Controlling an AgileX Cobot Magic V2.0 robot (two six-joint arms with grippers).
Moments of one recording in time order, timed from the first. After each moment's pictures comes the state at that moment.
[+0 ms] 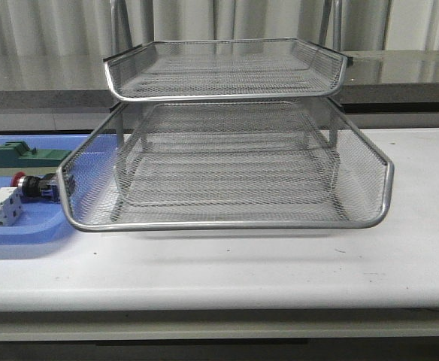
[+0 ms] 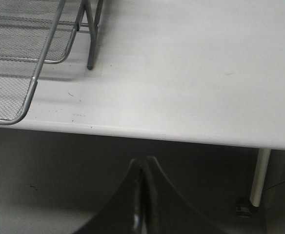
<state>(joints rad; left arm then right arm) -0.04 0.00 0.00 0.00 -0.04 0.01 0.10 0.43 -0.64 0.00 0.94 0.04</state>
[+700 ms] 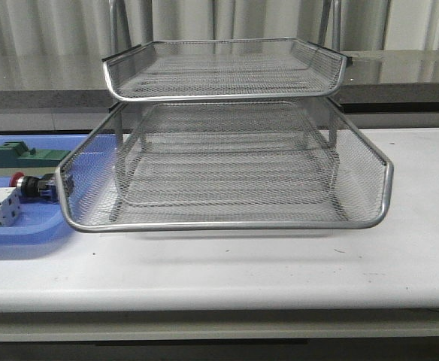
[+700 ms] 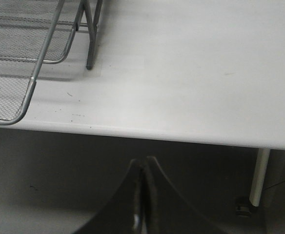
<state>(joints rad) -0.04 0.08 -0.14 -0.20 -0.09 0.01 0.10 0.43 -0.64 0.00 0.94 0.04</state>
